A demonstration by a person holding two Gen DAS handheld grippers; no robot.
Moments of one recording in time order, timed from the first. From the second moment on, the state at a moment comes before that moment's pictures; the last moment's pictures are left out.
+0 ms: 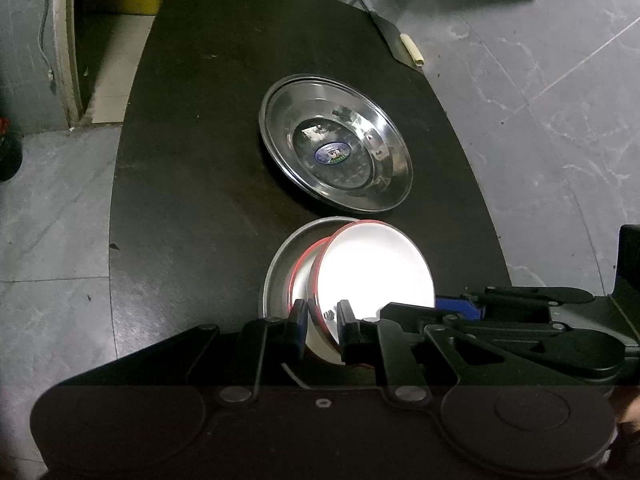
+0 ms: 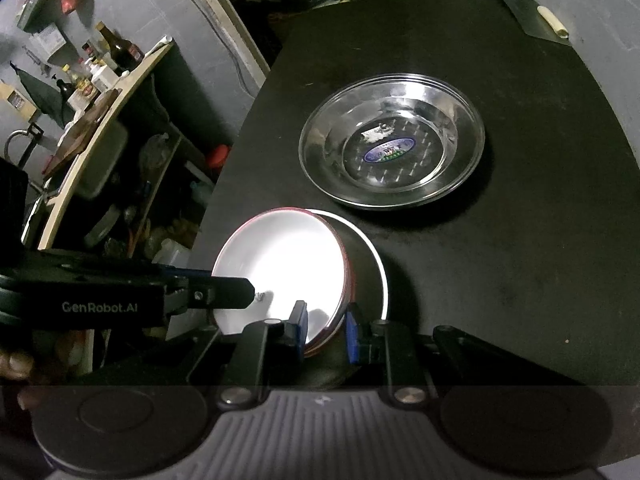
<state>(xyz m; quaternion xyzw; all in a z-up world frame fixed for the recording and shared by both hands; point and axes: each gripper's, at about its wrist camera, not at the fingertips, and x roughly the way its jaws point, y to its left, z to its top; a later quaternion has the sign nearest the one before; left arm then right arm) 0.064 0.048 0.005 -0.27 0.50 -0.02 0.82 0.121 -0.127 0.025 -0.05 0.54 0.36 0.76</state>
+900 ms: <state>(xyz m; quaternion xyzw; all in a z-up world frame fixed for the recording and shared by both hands) 0.066 0.039 0.010 -0.24 0.51 -0.01 0.83 0.124 -0.129 0.020 -0.06 0.54 0.37 0.75</state>
